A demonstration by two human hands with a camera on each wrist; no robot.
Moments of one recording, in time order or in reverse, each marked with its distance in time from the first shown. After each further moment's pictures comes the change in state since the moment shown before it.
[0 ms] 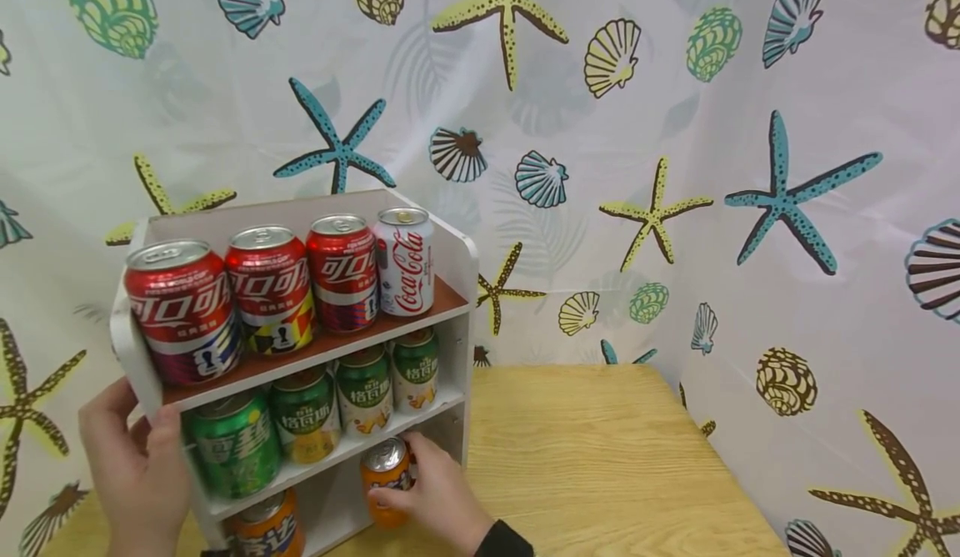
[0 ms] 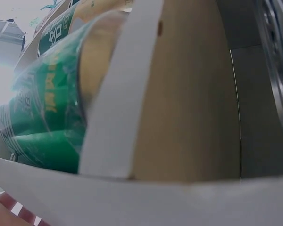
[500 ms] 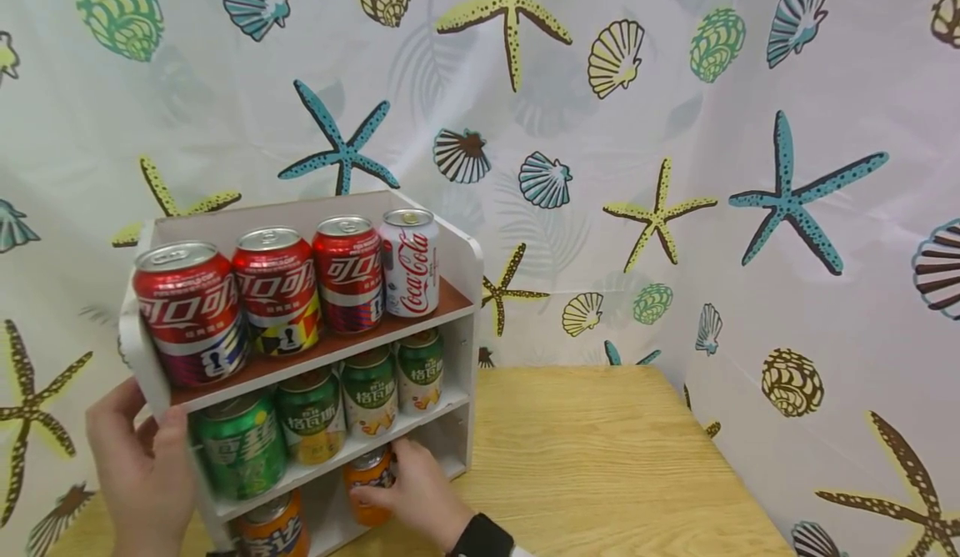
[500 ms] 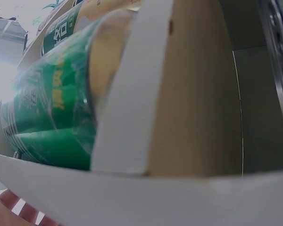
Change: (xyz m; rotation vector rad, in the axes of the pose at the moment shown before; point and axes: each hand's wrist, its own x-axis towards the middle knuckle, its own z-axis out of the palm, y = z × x) left_hand 0.001 0.008 -0.003 0.014 -0.029 -0.056; right_hand 0.018 -0.007 0.021 0.020 -0.047 0.028
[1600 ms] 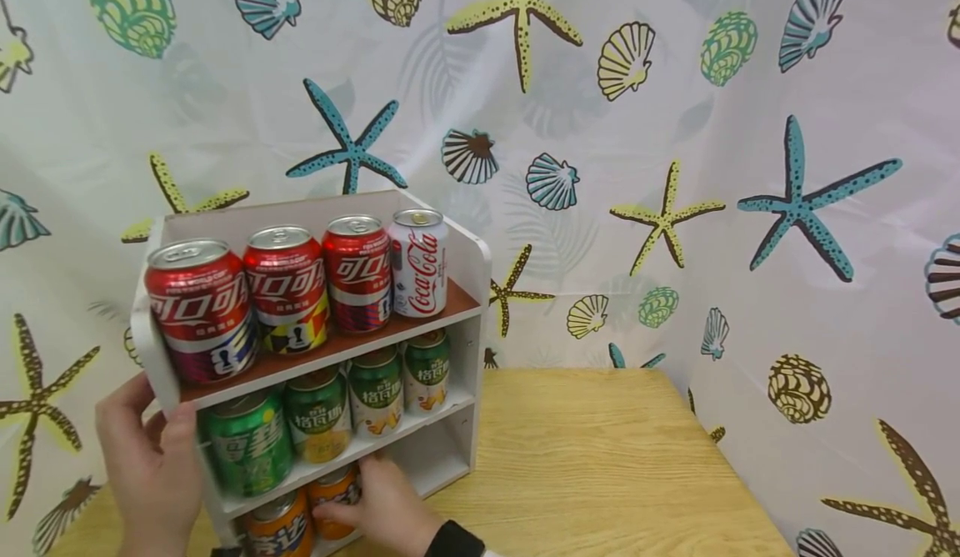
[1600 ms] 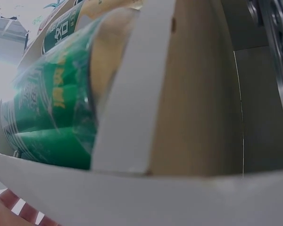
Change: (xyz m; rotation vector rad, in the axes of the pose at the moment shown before) left_hand 0.002 -0.002 0.000 0.012 -0.002 0.025; right_hand 0.011 -0.023 0.033 -0.025 -0.155 0.026
